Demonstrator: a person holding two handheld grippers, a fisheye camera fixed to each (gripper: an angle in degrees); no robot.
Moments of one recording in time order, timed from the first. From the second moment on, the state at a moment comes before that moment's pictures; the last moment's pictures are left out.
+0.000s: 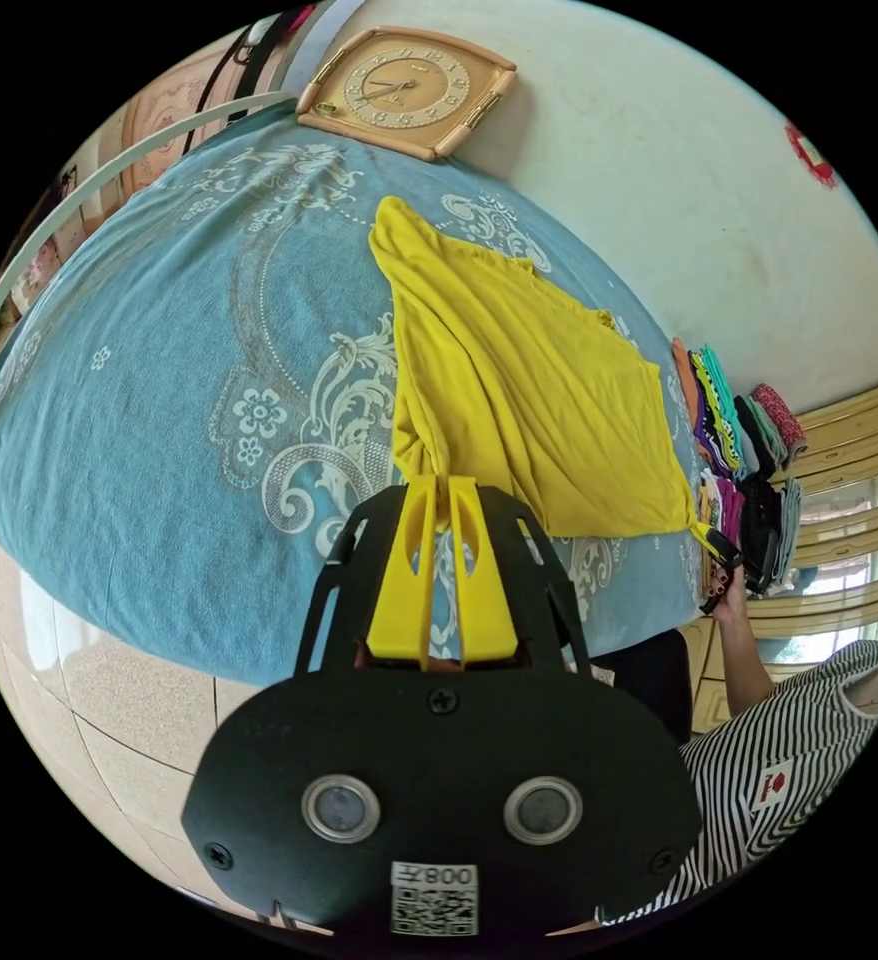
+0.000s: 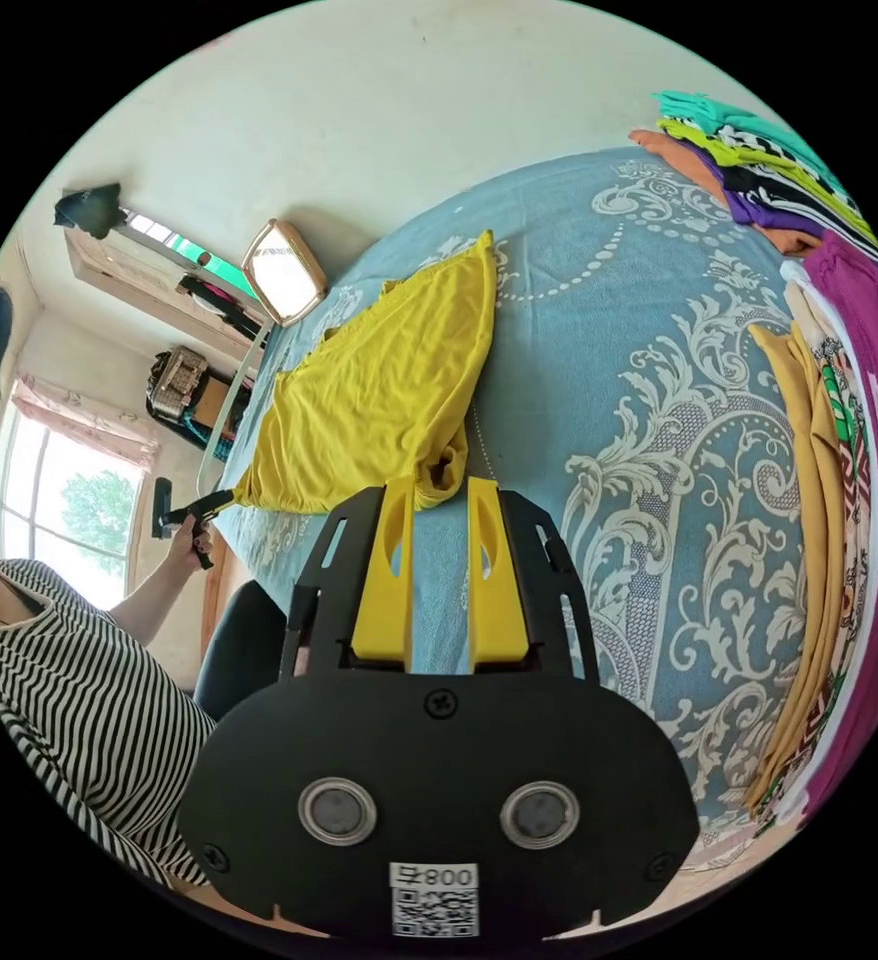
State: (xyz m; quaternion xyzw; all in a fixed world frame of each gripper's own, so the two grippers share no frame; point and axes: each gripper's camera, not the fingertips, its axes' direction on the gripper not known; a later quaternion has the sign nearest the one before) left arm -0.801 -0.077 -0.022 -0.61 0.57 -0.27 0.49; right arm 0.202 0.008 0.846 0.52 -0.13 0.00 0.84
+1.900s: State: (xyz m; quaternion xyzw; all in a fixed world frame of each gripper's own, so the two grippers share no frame) left arm -0.875 -0.038 -0.058 -0.60 0.54 -0.35 0.47; right arm 0.308 0.016 0.874 0.47 -0.28 -0.01 0.84
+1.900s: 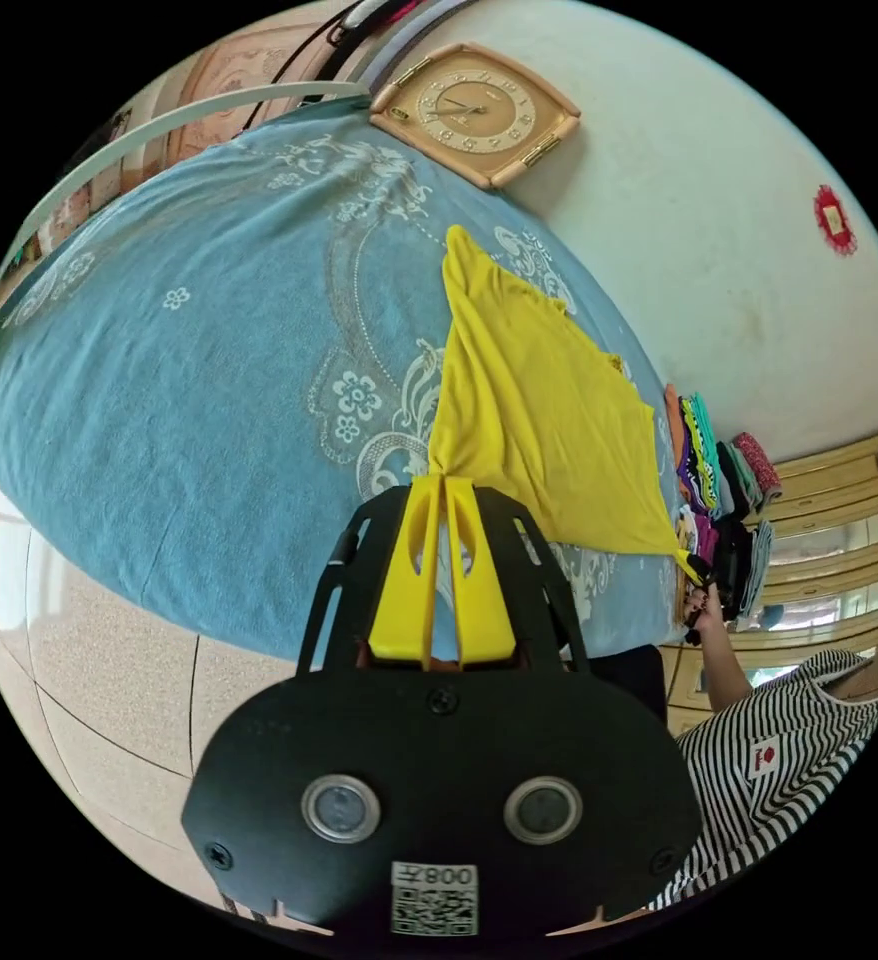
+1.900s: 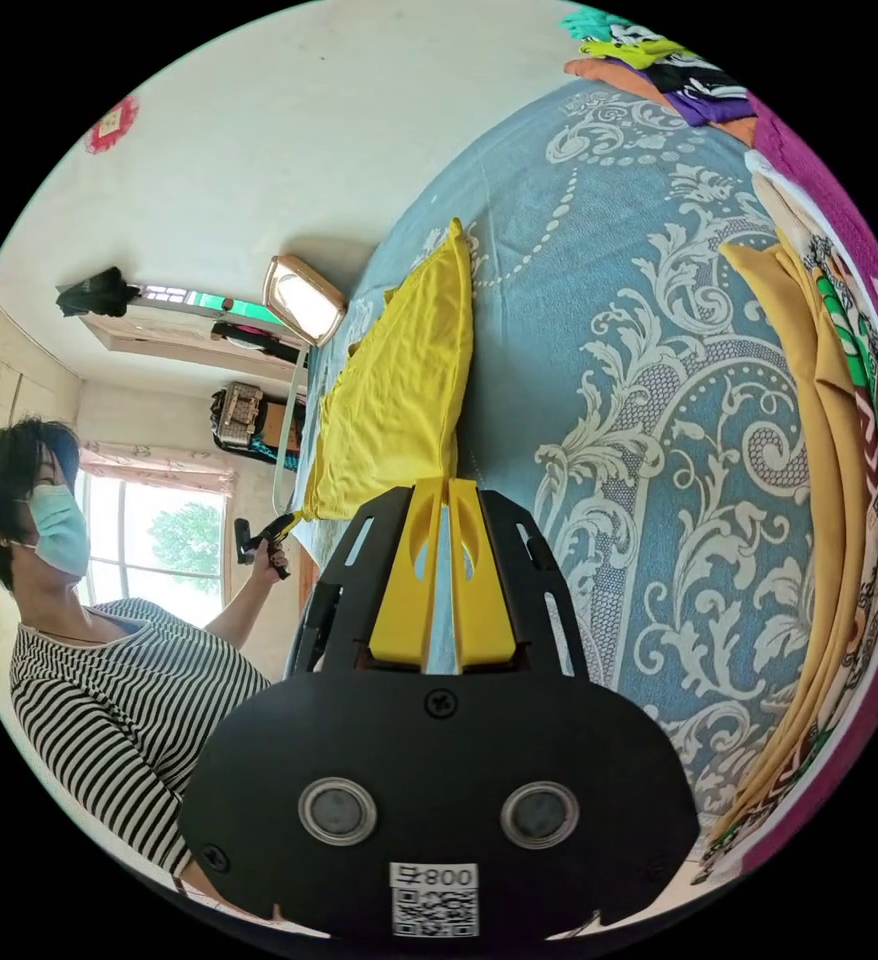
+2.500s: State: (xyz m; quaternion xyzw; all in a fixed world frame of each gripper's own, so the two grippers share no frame) left arm -0.852 -0.137 -0.098 -0.57 0.55 -0.44 0.43; right arm 0.331 0.015 0.878 0.48 -0.29 0.04 0.83
